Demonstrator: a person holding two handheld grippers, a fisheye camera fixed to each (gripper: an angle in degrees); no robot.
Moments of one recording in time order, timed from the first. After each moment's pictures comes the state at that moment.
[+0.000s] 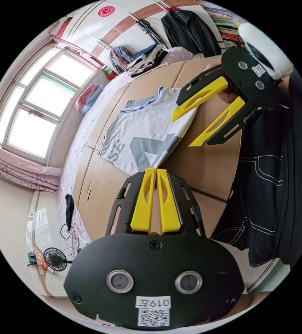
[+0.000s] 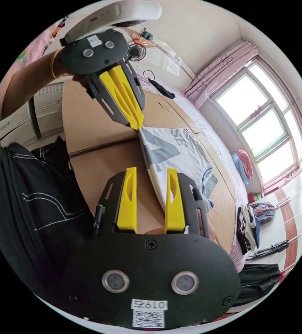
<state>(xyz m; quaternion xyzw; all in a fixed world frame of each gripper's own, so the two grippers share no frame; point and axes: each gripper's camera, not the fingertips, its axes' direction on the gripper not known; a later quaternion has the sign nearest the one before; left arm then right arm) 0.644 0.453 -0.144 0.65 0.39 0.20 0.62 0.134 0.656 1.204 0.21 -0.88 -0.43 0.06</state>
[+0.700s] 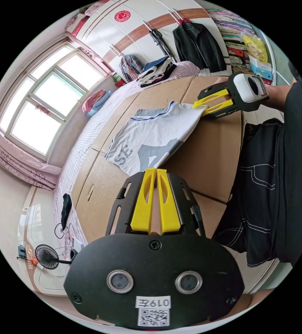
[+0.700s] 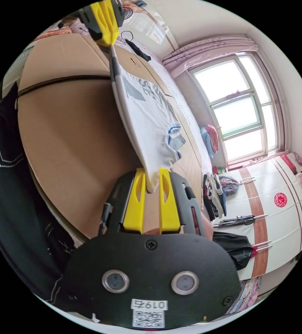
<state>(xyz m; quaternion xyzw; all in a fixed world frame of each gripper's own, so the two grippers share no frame) 0.530 0.406 -0.127 0.67 0.43 0.16 0.59 0.117 0.650 1.127 0.26 -0.79 -0.51 0.22</state>
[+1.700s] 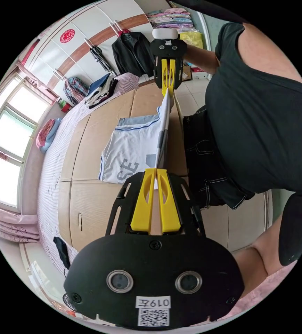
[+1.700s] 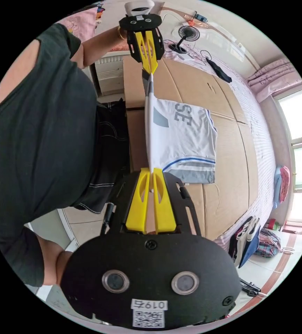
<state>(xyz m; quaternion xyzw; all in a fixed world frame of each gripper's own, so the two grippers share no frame) 0.307 0.252 -0.163 0.72 0.41 0.35 0.44 -0.098 0.349 0.965 0.23 -0.76 -0.58 -0.18</state>
